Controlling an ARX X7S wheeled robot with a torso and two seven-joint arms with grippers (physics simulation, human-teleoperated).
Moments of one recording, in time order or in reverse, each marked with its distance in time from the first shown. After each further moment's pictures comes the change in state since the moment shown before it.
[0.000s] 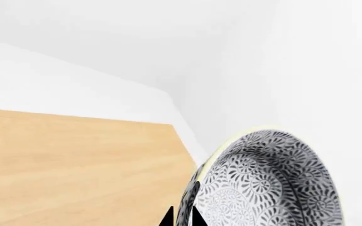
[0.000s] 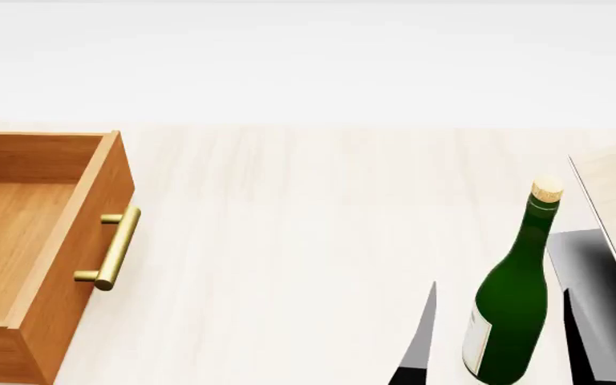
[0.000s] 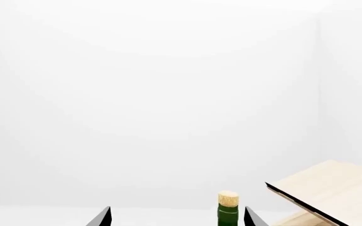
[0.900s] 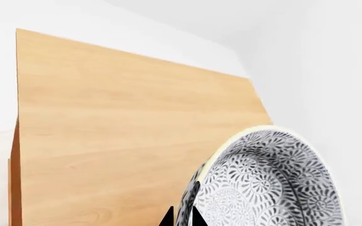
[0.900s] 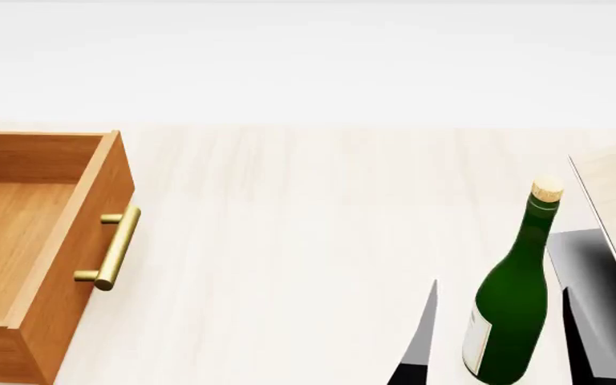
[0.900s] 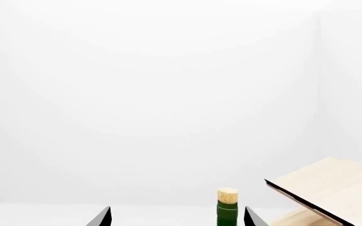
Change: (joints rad) left arm -0.208 -0.001 -0.162 -0.508 0.298 0.130 -0.115; right arm 0.013 0.009 -0.007 0.017 0.010 0.004 0.010
